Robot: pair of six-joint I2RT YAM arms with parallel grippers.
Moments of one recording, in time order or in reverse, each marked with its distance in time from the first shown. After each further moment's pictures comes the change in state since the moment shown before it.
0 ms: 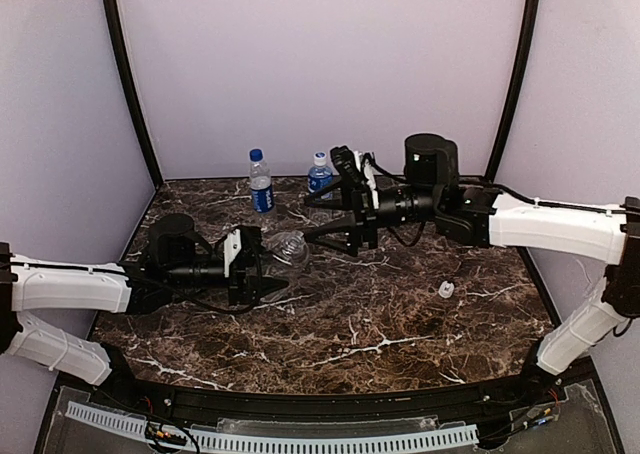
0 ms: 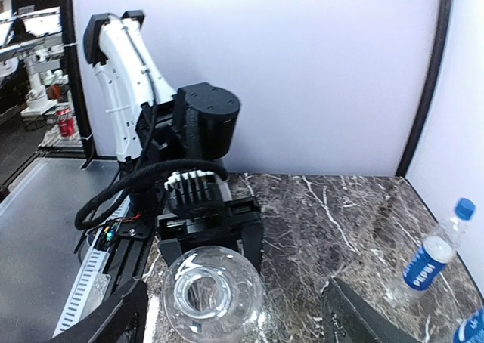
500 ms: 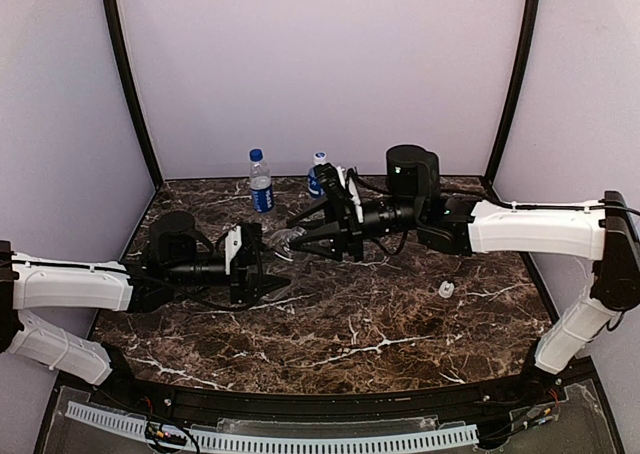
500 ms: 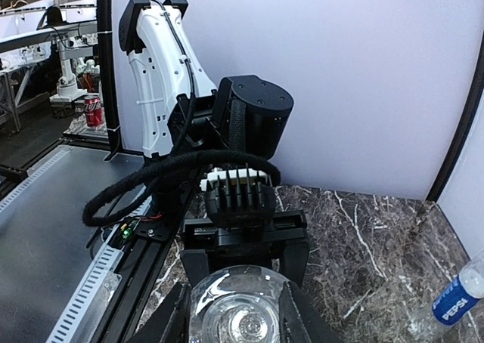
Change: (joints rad) left arm 0.000 0.015 0.015 0.019 0.023 -0.028; right arm 0.054 0.117 0.008 0.123 -0.092 -0.031
